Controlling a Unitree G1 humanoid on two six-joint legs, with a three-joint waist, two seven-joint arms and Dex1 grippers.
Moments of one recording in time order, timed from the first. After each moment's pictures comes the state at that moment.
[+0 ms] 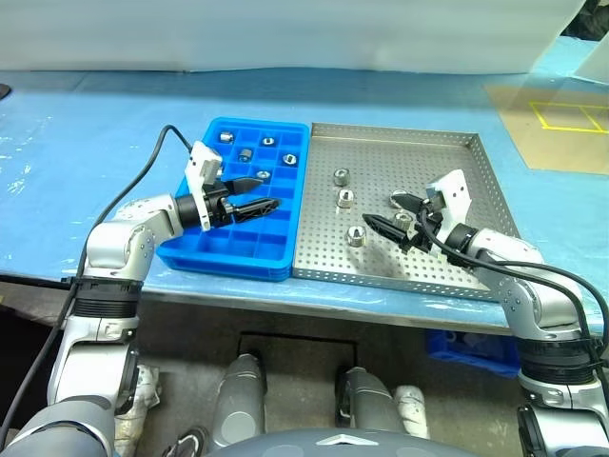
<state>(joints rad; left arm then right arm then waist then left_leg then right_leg) -0.60 0.50 0.06 0.10 -0.55 0.68 -0.97 -0.32 -0.56 -0.11 -0.29 0.49 0.74 0.61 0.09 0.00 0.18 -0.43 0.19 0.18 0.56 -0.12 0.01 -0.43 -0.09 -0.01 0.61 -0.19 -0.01</state>
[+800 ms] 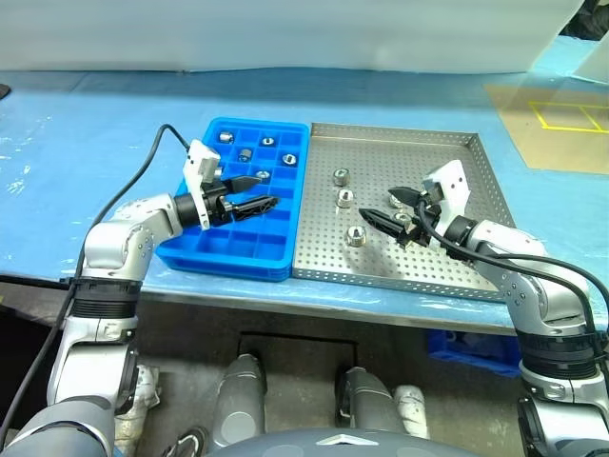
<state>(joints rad) -0.60 0.50 0.08 0.09 -0.57 0.69 -0.94 -0.35 -0.57 -0.11 -0.32 0.51 0.80 0.61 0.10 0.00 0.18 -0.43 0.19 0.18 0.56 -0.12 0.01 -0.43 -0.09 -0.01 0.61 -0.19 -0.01</state>
